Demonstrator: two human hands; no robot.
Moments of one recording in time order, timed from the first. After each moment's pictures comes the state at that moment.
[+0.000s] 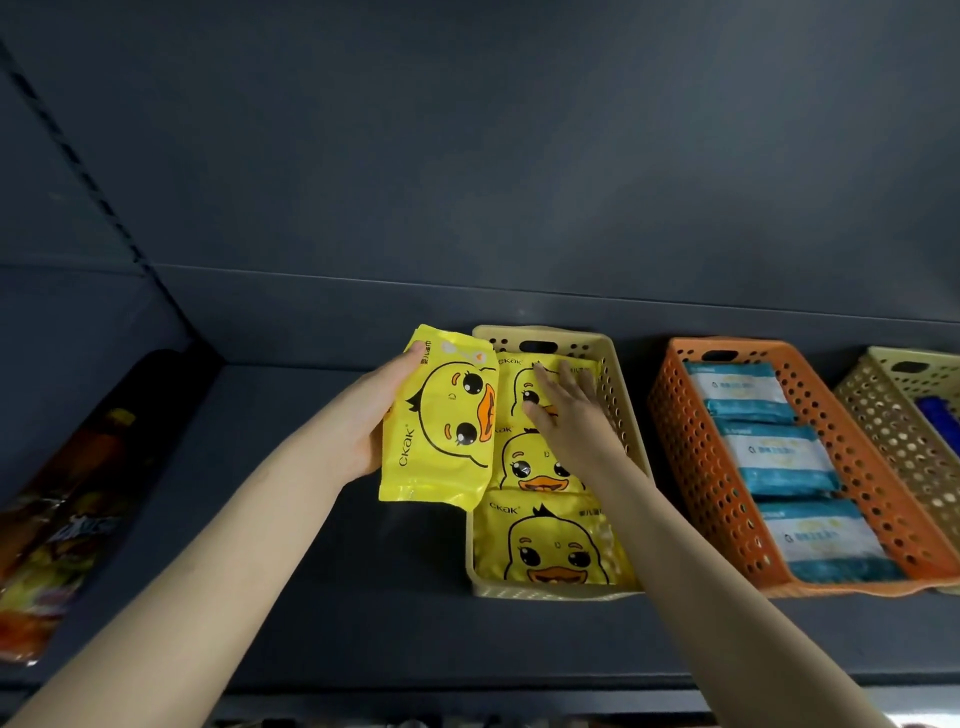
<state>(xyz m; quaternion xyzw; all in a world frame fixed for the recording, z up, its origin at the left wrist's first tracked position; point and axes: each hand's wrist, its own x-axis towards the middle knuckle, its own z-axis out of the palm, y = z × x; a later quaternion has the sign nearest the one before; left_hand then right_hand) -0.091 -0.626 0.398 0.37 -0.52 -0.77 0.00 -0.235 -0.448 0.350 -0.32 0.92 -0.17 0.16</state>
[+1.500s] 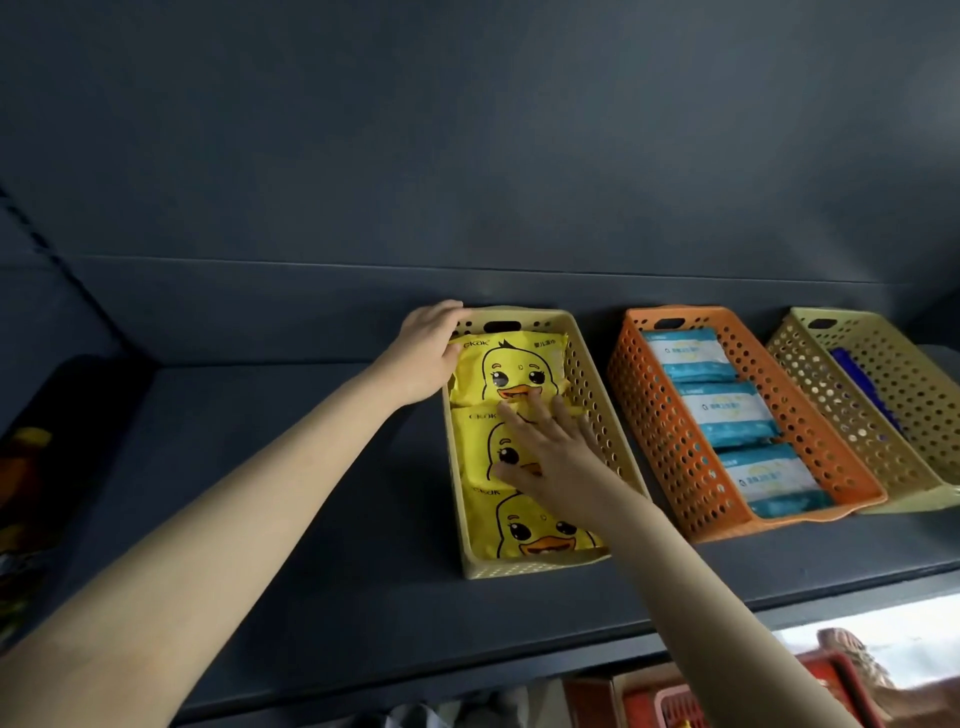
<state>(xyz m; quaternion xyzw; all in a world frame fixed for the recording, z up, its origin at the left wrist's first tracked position) -0.165 -0.629 0.369 0.08 -0.94 -0.33 0.05 -0.171 -0.406 0.362 -0.37 0.91 -0.07 0.19</state>
